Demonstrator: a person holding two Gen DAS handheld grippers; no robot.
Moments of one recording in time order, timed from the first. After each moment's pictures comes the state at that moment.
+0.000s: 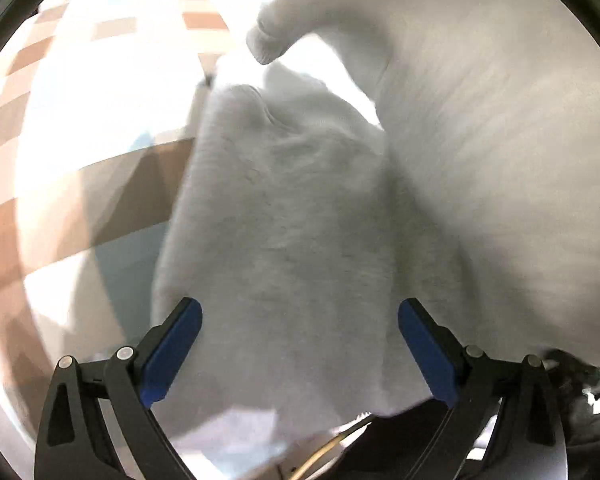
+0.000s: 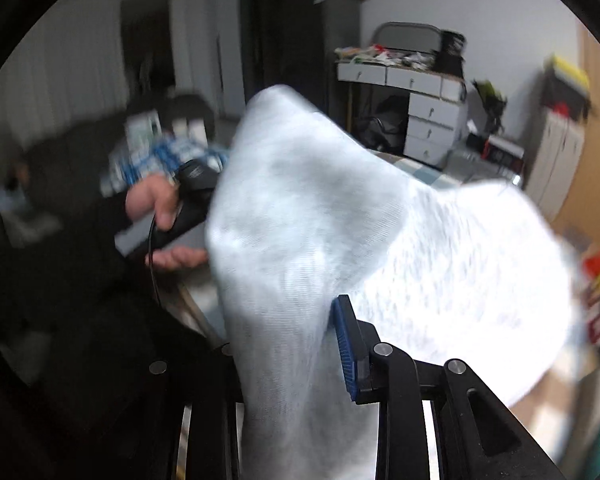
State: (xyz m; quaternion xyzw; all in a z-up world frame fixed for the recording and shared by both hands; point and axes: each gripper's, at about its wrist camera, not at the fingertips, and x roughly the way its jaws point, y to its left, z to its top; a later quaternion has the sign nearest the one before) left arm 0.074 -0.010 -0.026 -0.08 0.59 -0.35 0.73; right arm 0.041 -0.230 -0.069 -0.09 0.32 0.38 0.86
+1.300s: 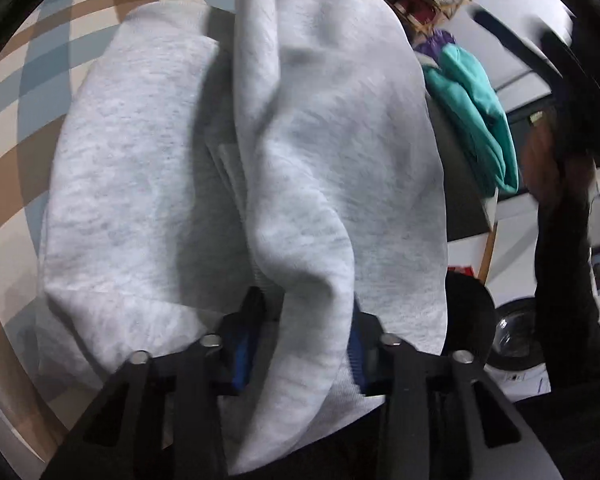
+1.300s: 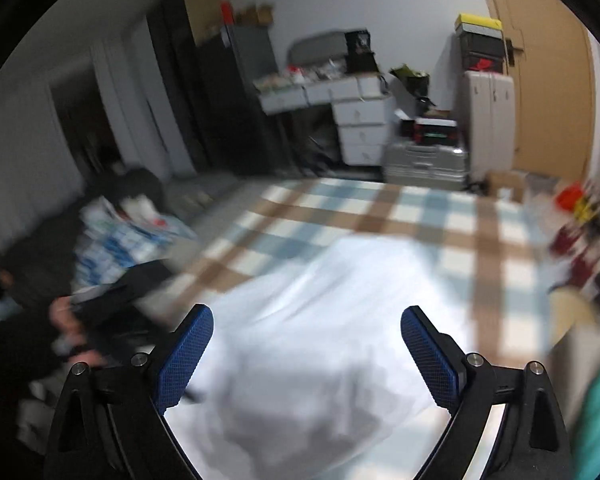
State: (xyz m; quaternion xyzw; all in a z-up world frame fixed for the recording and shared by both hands) left arm 0.024 -0.065 -0.066 -0.02 0.62 -0.40 0.67; right arm 0.163 -0.355 -0.008 -0.04 0.35 0.26 0.90
